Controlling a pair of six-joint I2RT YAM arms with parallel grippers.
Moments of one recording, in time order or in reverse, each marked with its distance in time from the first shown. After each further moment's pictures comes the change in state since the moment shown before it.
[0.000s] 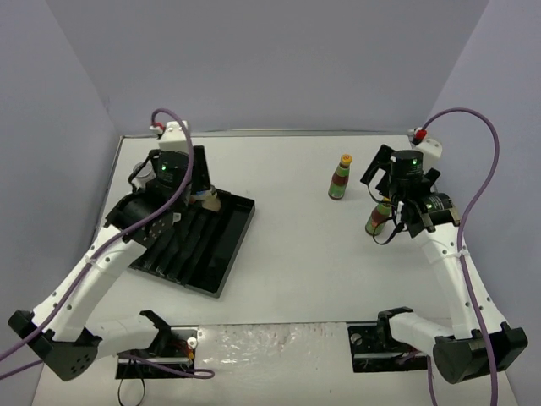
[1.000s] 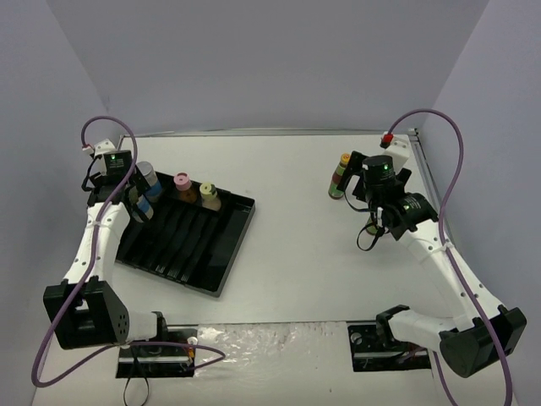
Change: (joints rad) left arm 0.788 0.105 -0.266 0.074 0.170 -0.095; right arm 0.209 0.049 -0.063 0.077 0.044 0.007
